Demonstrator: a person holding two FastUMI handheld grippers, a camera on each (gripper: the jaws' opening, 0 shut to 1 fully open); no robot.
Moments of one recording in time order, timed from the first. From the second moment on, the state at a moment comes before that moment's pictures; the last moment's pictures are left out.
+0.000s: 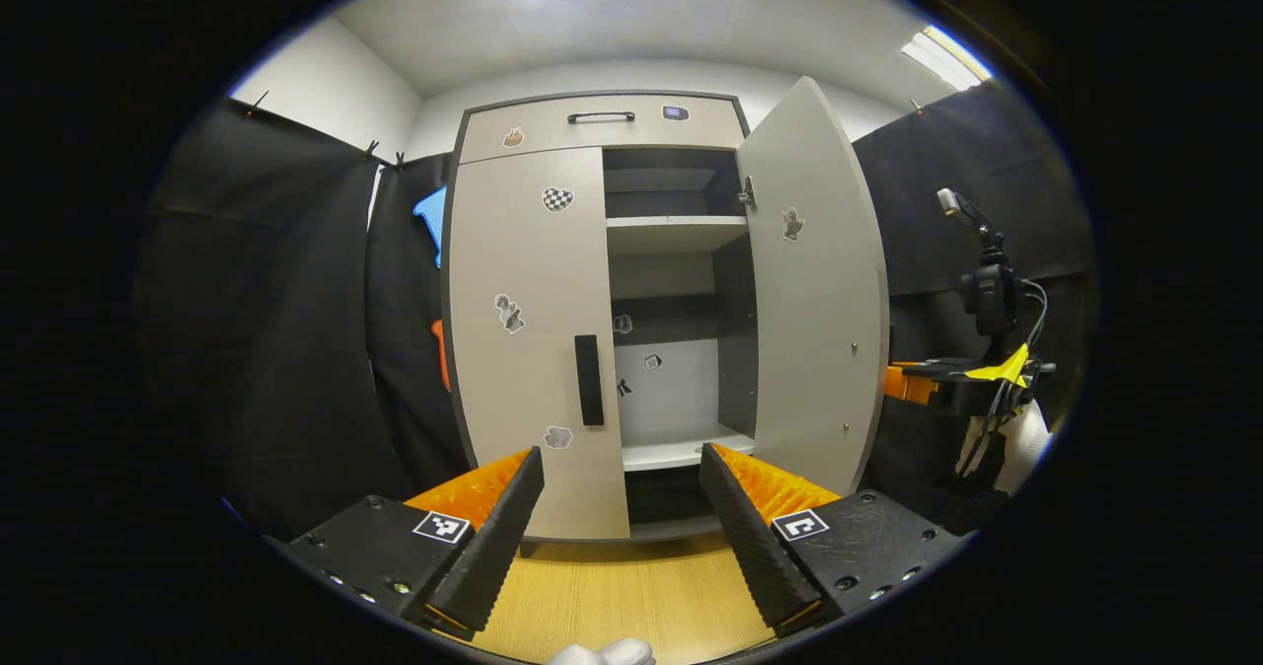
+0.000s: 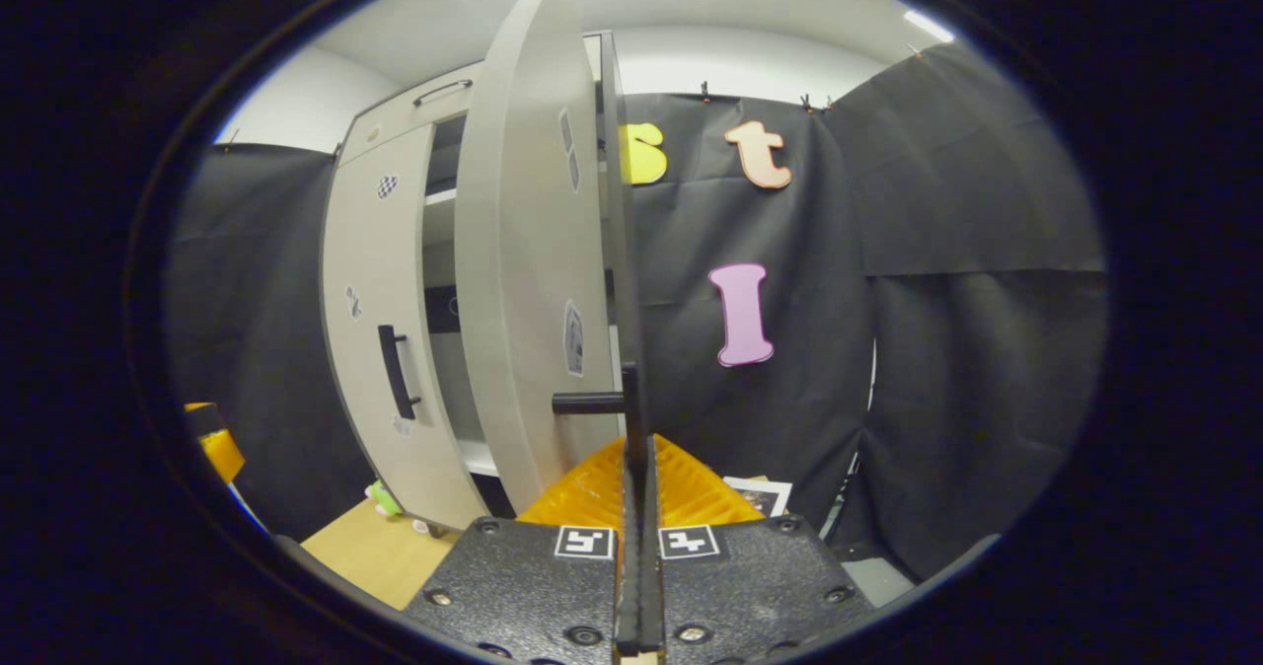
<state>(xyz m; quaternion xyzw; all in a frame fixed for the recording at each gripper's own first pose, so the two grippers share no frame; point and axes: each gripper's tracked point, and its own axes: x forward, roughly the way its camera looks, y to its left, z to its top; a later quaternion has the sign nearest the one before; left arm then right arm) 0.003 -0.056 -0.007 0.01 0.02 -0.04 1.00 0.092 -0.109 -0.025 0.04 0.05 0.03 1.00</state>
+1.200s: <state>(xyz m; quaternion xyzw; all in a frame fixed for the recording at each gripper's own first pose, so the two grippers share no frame) 0.026 0.006 -0.017 0.01 0.03 0.00 1.00 -0.015 -0.085 -0.025 0.02 0.03 -0.02 1.00</state>
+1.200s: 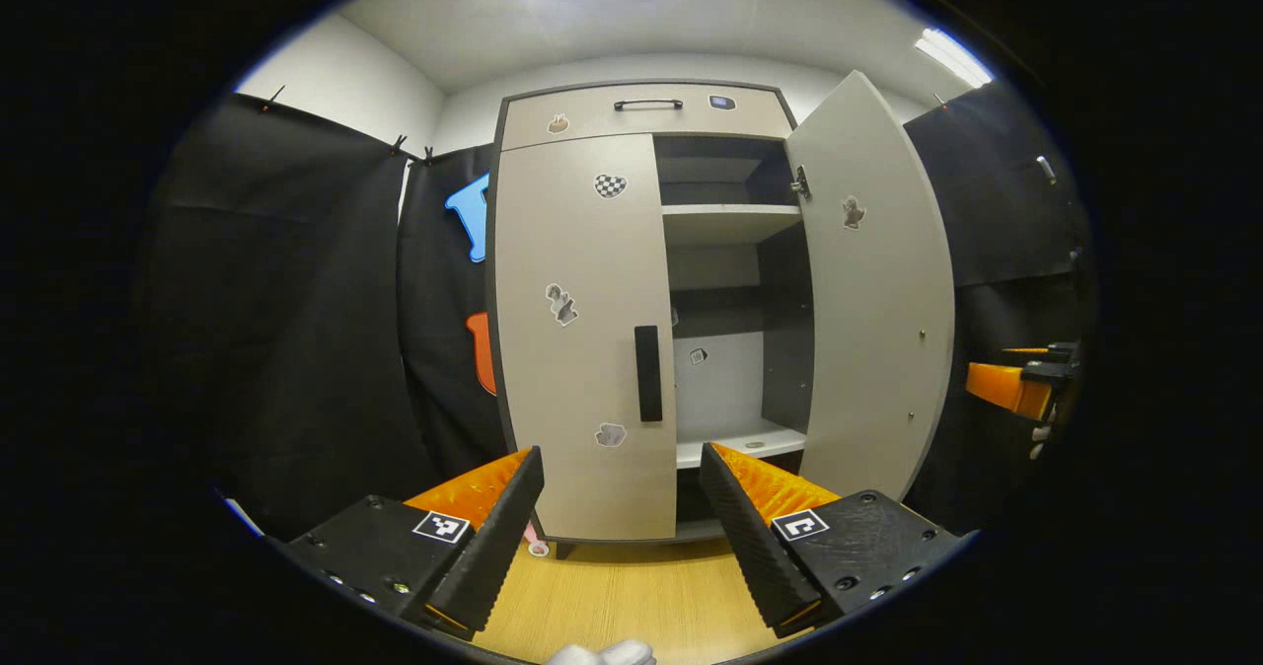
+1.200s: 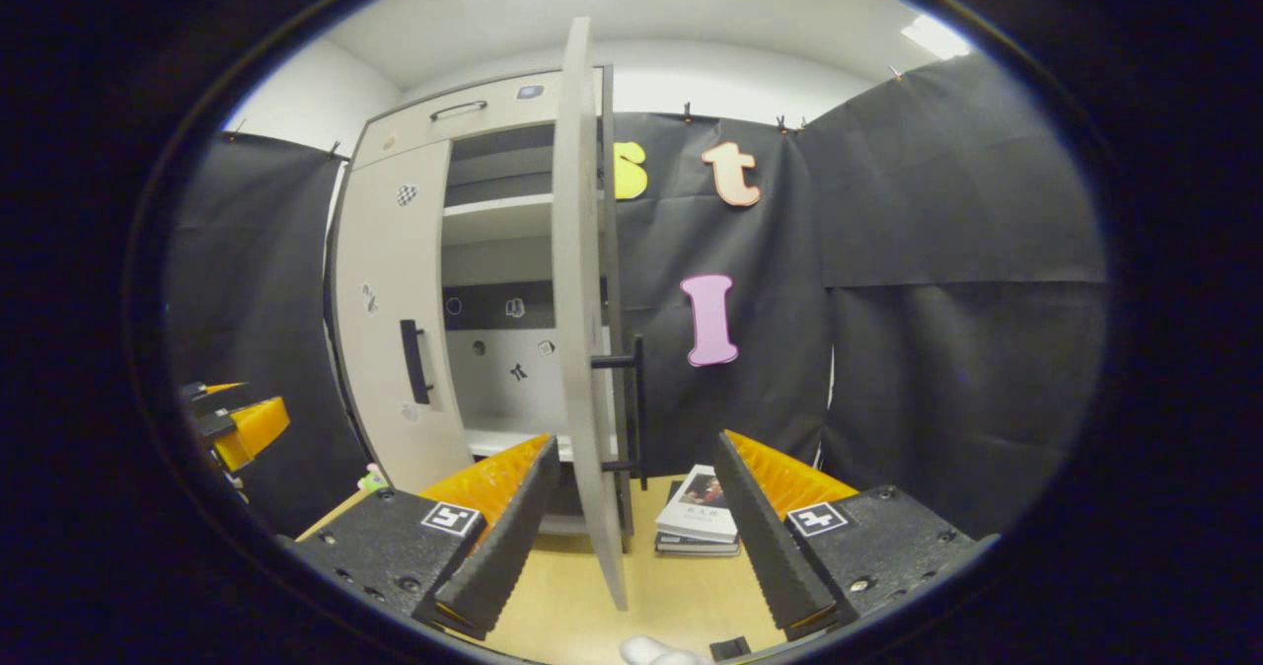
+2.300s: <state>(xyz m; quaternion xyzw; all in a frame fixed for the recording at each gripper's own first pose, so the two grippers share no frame) 0.197 0.005 -0.023 0.00 0.00 -0.03 1.00 -0.032 -0.028 -0.031 0.00 0.04 -0.05 1.00</state>
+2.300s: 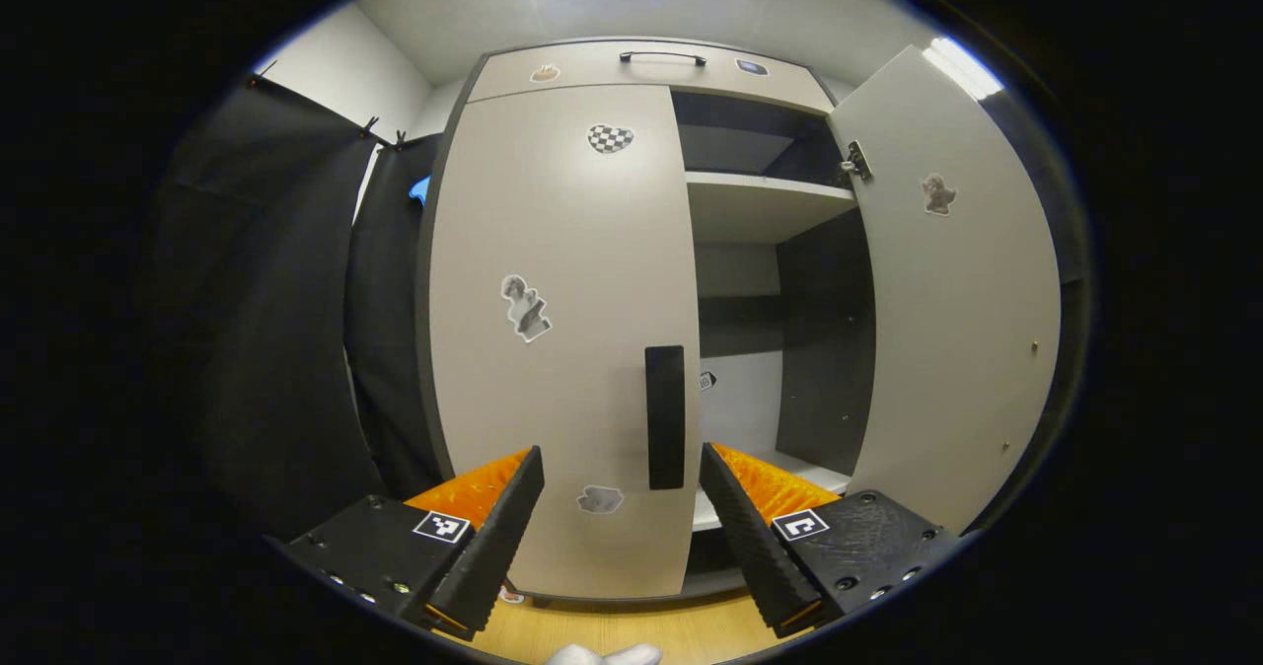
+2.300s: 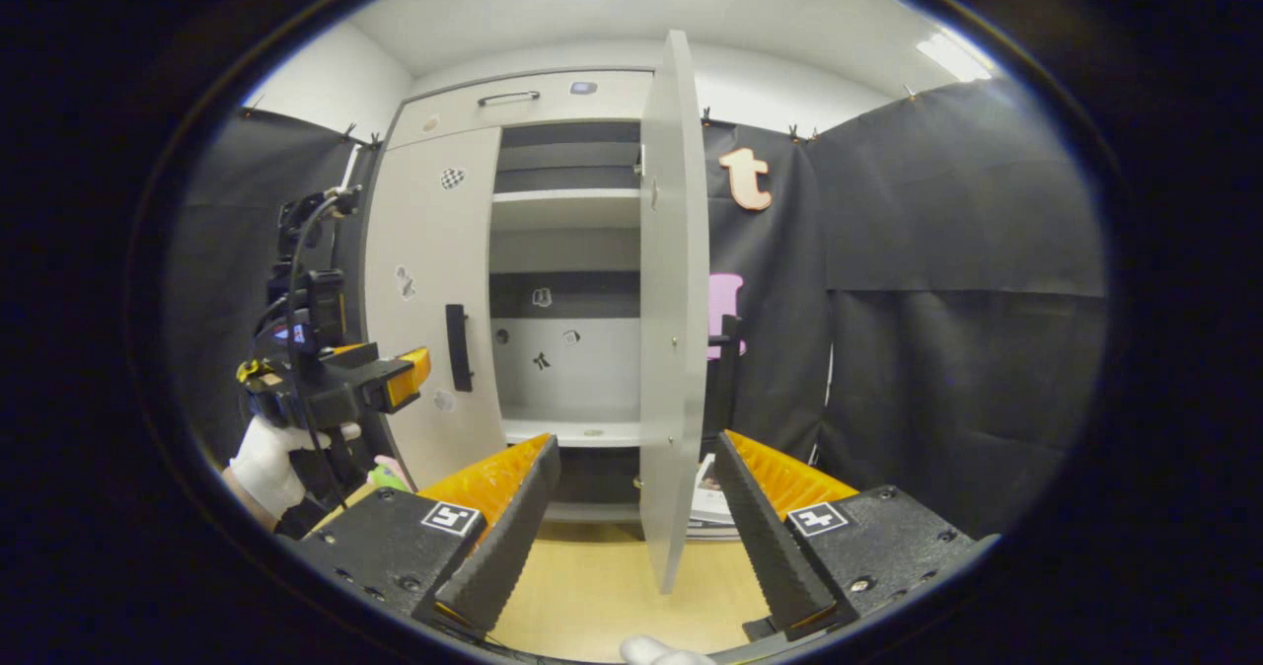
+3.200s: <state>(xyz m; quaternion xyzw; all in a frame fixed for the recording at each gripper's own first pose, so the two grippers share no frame) 0.300 -0.019 -0.049 -0.01 0.03 -0.03 1.00 -0.015 -0.041 -0.035 0.00 0.06 -0.07 1.00</state>
